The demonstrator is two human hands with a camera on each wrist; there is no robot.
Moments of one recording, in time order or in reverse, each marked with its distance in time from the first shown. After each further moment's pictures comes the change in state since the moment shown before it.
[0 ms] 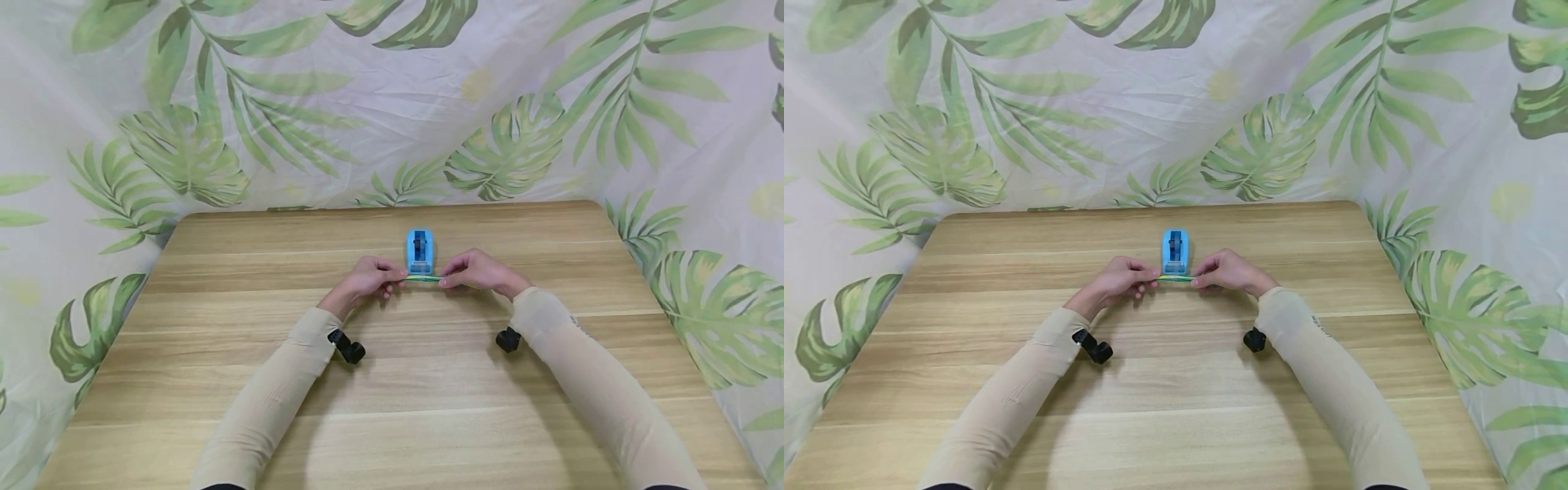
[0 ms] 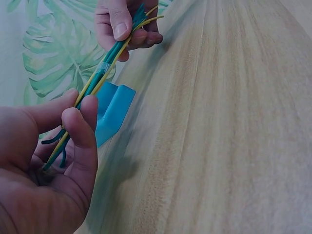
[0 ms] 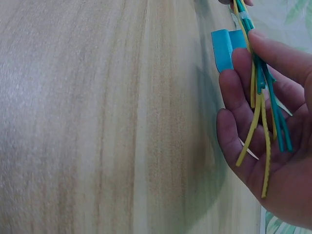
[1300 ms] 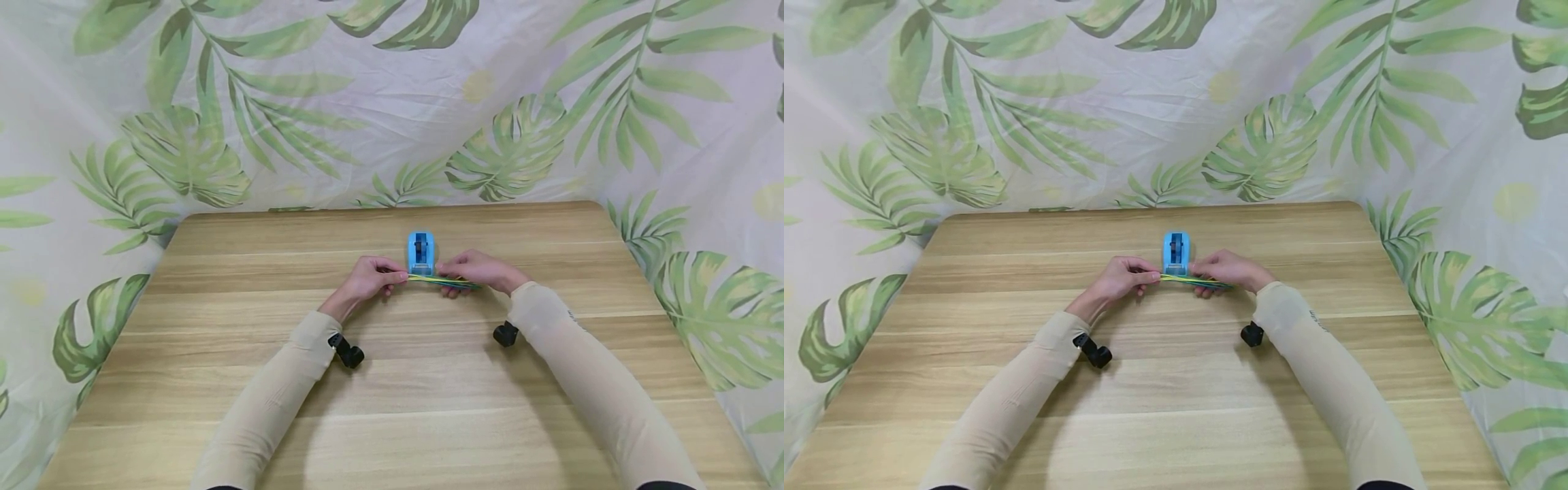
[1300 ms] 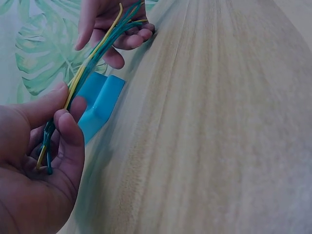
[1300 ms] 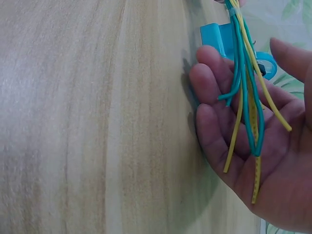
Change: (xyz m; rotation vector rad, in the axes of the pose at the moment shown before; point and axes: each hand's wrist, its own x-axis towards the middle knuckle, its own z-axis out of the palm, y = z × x) left_hand 0.001 -0.007 -0.001 0.101 0.089 0.131; right_hand 0.004 -0.005 -0.006 0.117 -0.180 0.098
